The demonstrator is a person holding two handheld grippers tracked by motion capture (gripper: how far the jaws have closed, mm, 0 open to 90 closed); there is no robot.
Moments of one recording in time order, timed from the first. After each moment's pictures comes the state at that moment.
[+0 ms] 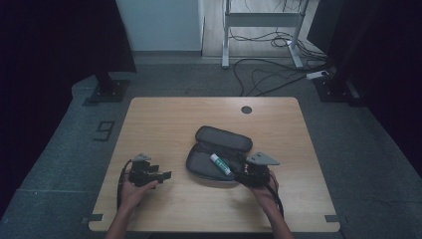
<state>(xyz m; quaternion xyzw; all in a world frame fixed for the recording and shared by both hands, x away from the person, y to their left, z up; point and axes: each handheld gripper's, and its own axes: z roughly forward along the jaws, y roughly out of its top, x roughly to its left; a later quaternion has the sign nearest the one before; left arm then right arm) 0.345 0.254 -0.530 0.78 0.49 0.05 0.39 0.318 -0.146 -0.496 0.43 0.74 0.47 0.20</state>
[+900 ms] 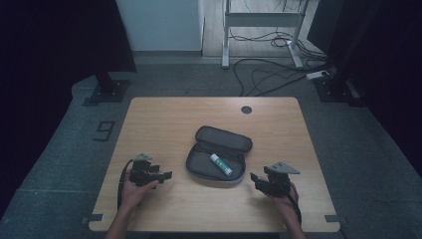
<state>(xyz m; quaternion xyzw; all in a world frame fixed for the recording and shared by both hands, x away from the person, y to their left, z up) 0.346 0.252 -0.531 0.78 0.48 0.04 0.39 0.305 -0.209 -0.534 0.49 0.73 0.42 0.20</state>
